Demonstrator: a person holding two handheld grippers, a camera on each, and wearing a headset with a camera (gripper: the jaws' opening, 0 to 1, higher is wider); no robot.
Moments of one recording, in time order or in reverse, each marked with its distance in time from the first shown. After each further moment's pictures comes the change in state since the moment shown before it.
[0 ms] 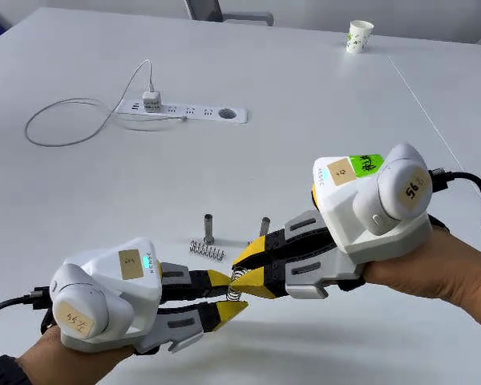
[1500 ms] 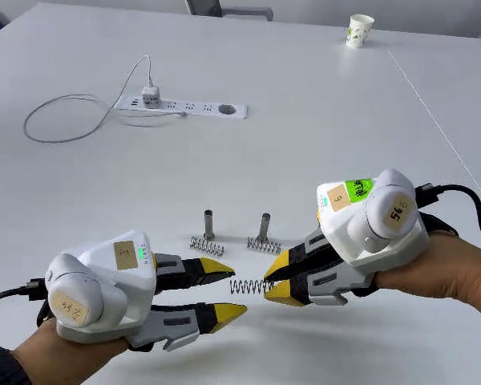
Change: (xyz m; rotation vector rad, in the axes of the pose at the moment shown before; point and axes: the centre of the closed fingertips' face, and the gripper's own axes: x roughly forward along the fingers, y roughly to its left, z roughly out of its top) left arm -0.001 0.002 -0.008 -0.004 0.019 -0.011; right arm -0.001 -0.010 -0.065 -0.033 0.196 -0.004
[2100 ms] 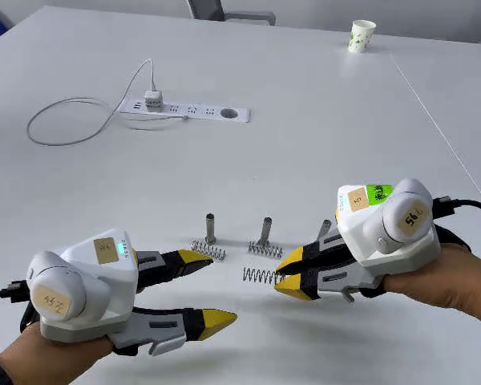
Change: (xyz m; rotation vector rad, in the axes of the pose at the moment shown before) left arm -0.013 0.017 -0.006 -0.096 -0.008 0.063; right arm -0.006 -0.021 -0.009 0.071 -0.050 -0.088
